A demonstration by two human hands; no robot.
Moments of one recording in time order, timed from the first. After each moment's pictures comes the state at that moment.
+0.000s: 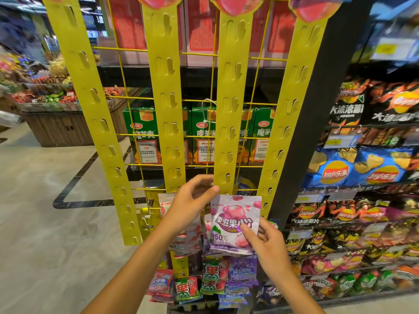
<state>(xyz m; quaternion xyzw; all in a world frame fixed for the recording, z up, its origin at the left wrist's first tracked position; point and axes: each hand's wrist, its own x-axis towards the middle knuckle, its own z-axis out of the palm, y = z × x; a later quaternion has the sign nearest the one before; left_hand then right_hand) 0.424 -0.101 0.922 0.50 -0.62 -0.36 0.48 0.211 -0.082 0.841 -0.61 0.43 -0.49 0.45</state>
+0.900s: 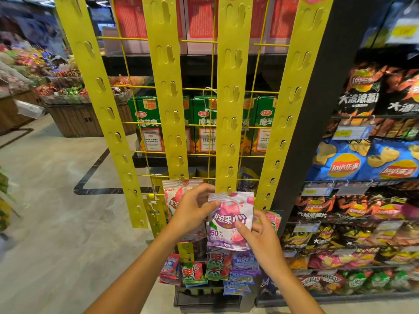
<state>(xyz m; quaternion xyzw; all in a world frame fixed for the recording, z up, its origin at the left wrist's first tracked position) 0.417 -0.096 0.869 0.55 -0.62 -0.32 0.45 0.211 -0.081 0.825 -0.56 0.47 -0.44 0.52</state>
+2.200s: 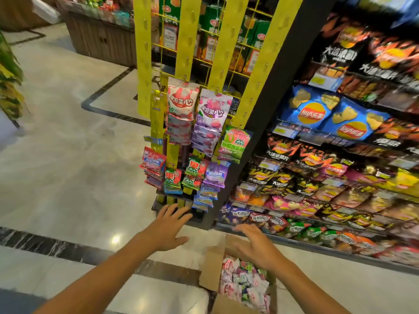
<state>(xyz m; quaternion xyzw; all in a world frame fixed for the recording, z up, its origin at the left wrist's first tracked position) 0.298 0.195 0.683 0.65 -0.74 -0.18 -0.05 -0.006 0.113 0.722 -0.83 0.46 0.05 0.31</state>
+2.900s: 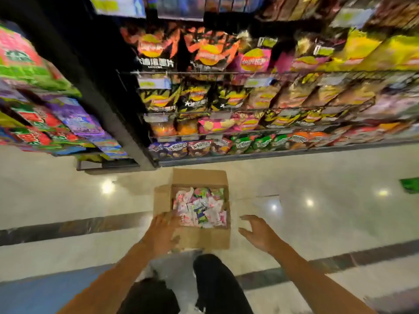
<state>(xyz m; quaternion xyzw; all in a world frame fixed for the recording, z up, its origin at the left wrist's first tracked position) -0.072 0.079 0.487 0.58 -0.72 -0.37 -0.11 -0.401 0.029 0.542 -0.61 0.65 0.11 0.44</state>
